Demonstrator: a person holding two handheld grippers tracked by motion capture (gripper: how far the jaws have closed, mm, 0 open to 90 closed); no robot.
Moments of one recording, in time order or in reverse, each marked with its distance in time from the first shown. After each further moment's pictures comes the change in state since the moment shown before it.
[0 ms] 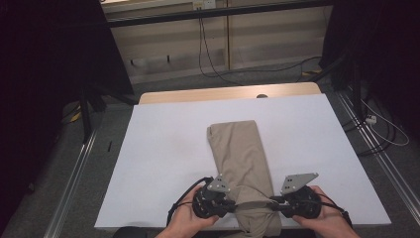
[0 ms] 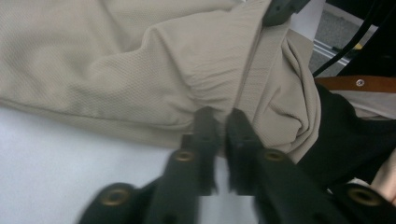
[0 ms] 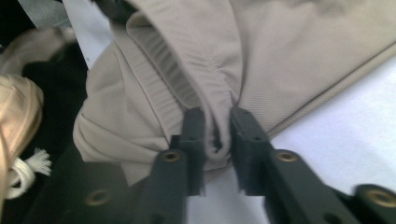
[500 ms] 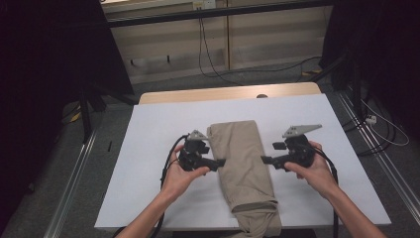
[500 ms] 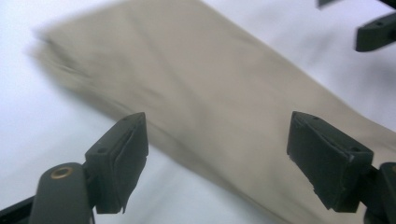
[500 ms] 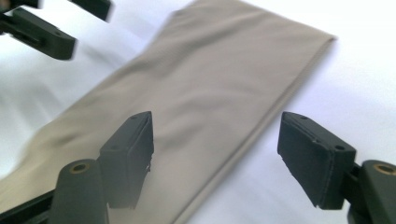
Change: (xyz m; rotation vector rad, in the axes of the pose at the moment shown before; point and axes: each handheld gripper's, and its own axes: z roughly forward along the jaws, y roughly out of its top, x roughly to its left) left arm 0.117 0.045 -0.027 -0.202 0.245 -0.229; right arm -0.104 0.061 0.007 -0.197 -0.119 0.214
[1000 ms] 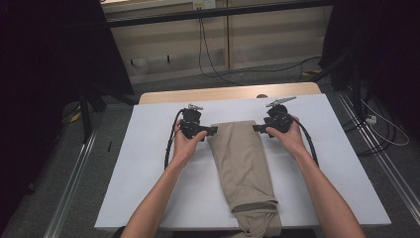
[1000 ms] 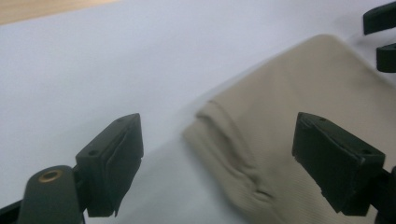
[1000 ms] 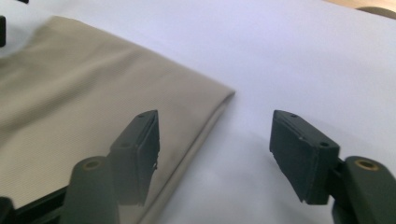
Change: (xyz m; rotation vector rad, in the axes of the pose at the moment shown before) left arm 0.090 0.041 0.063 -0.015 0.163 -0.135; right arm -0.090 0.047 0.098 0.041 -0.140 0.067
